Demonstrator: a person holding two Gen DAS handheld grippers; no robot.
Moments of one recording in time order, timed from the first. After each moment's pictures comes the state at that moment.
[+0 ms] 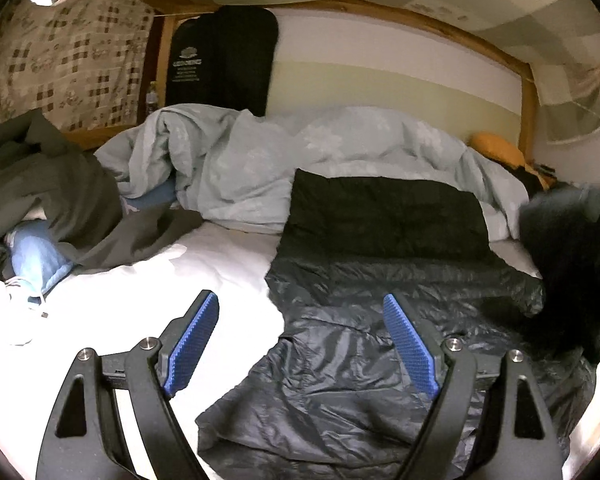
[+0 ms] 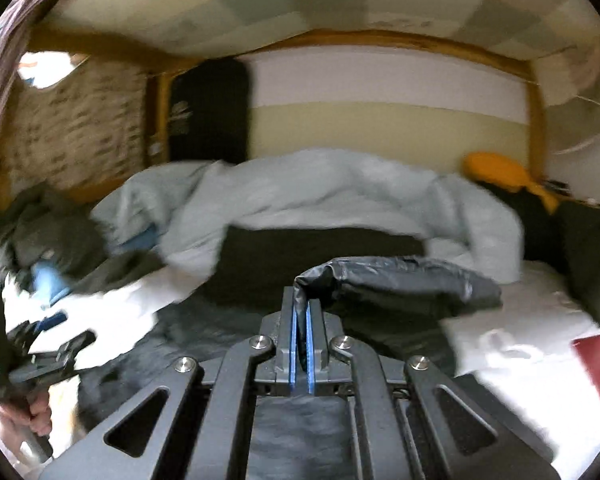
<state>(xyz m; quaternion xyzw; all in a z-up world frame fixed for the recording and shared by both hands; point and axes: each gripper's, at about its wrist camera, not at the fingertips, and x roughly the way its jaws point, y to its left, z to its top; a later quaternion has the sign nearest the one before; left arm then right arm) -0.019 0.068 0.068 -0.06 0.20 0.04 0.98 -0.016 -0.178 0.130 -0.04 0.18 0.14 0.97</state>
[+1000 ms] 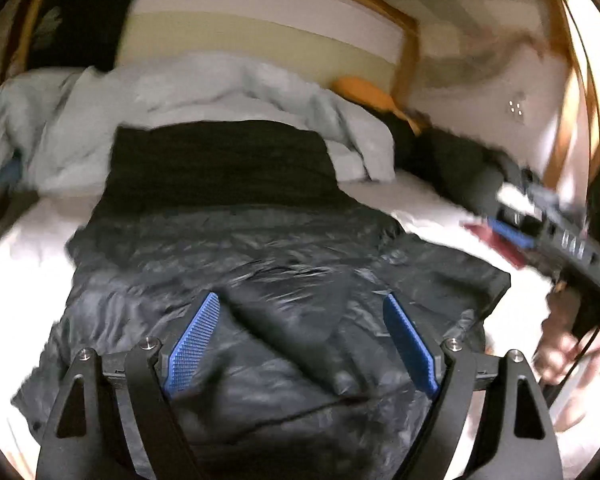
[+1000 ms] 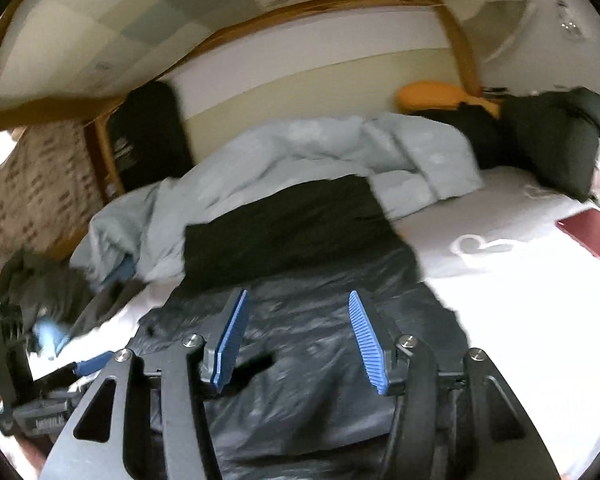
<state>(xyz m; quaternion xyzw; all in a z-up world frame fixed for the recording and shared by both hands) -0.002 -0.068 0.063 -0.02 0.28 -0.22 0.94 -0.044 -0.328 0.104 0.13 0.19 0.03 0.97</state>
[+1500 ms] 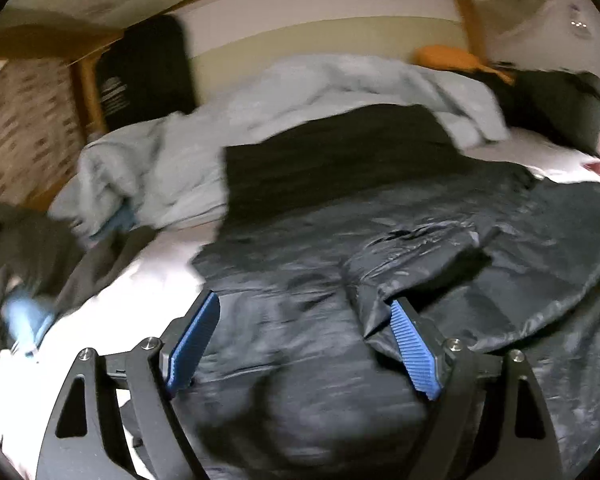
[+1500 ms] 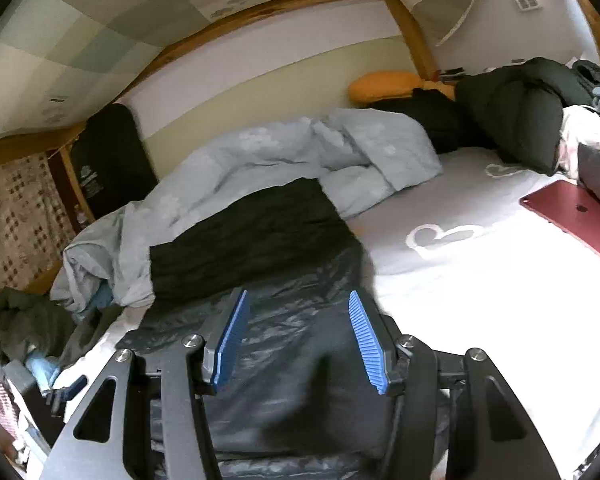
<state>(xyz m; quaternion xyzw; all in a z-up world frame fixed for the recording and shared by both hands) 0.006 -0.041 0.021 0.11 0.25 0.02 0.96 -0.041 -0.374 0.100 0.17 0.20 -0.01 0.97</state>
